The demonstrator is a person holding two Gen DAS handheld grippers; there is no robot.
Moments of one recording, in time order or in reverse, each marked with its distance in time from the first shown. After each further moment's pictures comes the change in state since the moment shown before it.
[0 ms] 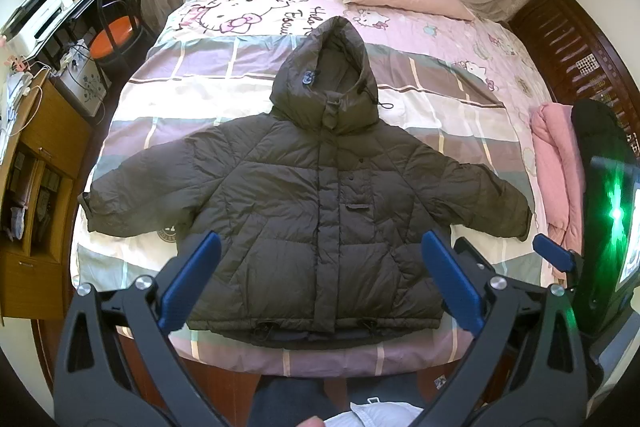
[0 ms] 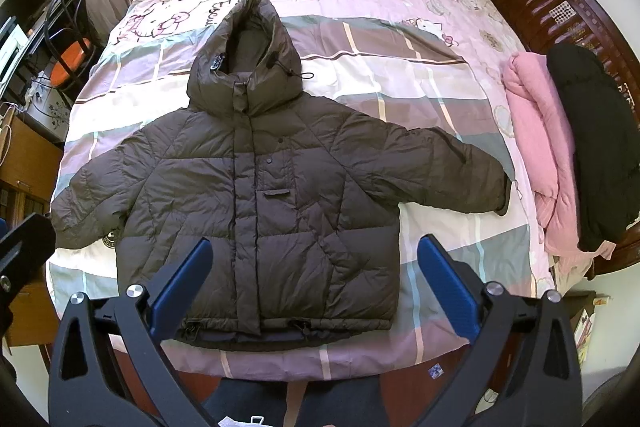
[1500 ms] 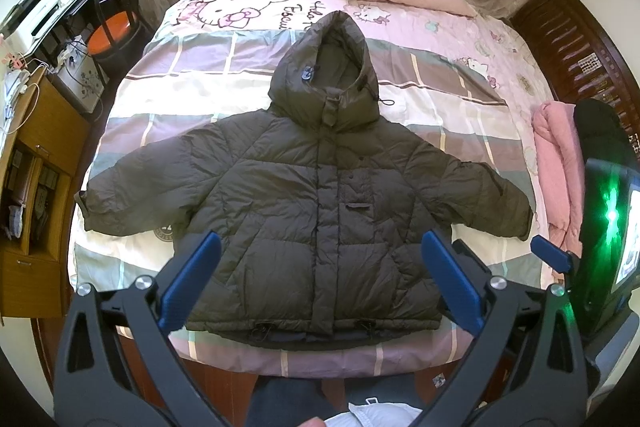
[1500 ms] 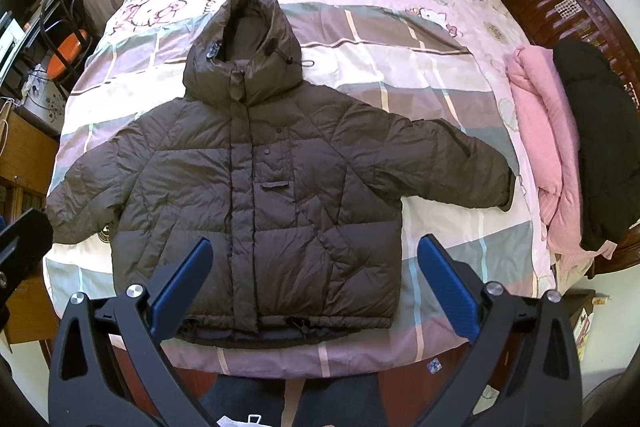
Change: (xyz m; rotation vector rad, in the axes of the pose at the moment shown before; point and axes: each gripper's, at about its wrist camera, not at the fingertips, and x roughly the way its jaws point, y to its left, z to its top) left arm 0.003 0.001 -0.002 0.002 0.008 0.002; right arm 0.025 -0.004 -0.010 0.000 0.035 -0.001
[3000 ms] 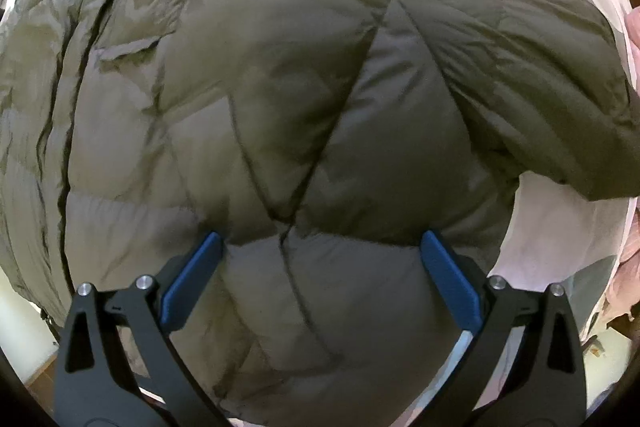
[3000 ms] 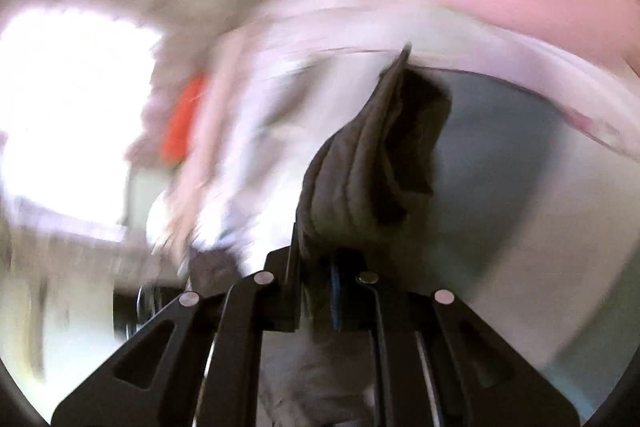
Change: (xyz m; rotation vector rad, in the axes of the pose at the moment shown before) left arm 0.432 -0.229 -0.118 -0.082 0.496 0.062; right arm 0.237 -0.455 0.067 0.815 -0.319 0.711
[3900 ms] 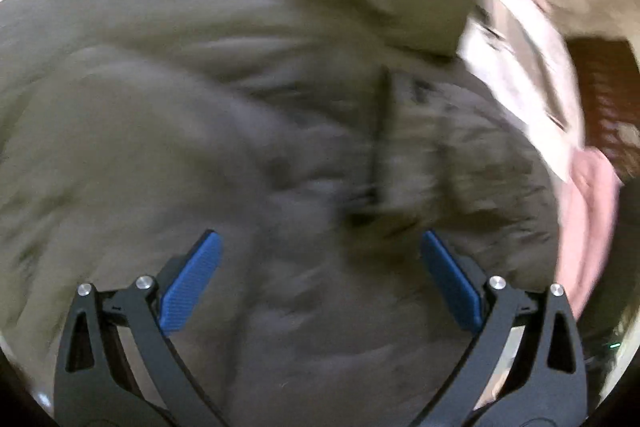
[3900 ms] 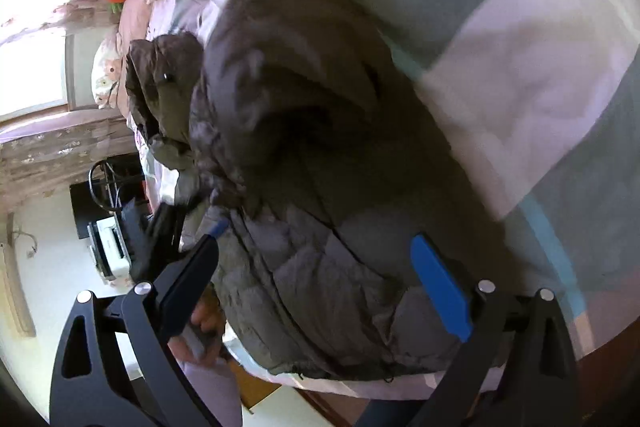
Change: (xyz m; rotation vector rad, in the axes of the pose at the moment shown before) left arm -0.030 0.195 0.107 -0.143 -0.163 -0.358; right arm 0.067 0.043 -0.269 0.138 0.533 -0.233
